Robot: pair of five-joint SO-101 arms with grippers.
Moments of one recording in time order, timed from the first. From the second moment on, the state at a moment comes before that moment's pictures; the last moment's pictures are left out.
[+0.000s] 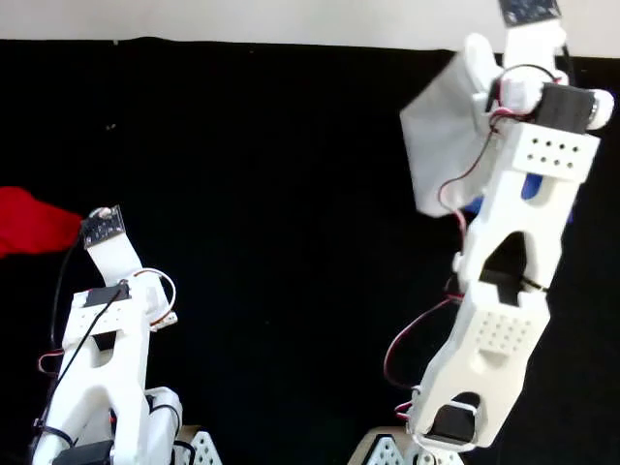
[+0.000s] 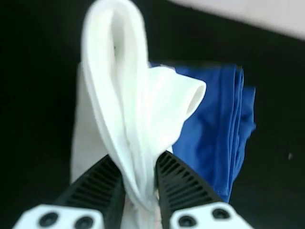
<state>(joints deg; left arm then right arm) -20.3 -32.9 72.1 37.8 -14.5 4.7 29.3 -70.9 96.2 23.5</state>
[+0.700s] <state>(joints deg) -20.3 -32.9 72.1 37.8 -14.5 17.6 48.8 -71.1 82.3 23.5</state>
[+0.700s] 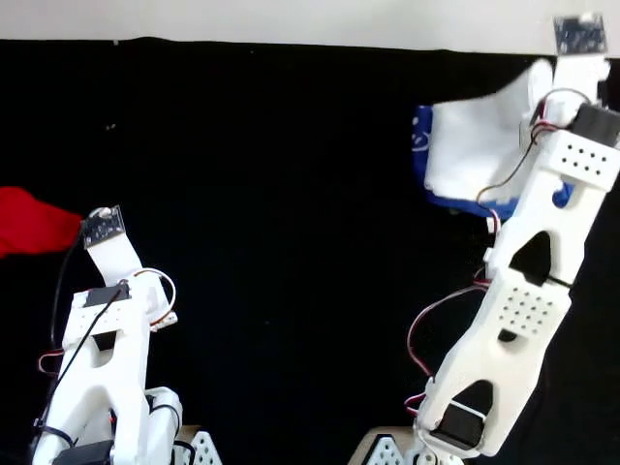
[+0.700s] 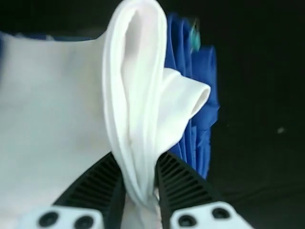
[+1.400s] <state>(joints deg) -20.3 -32.9 72.1 37.8 -14.5 15.9 39.4 -71.2 79.3 21.1</state>
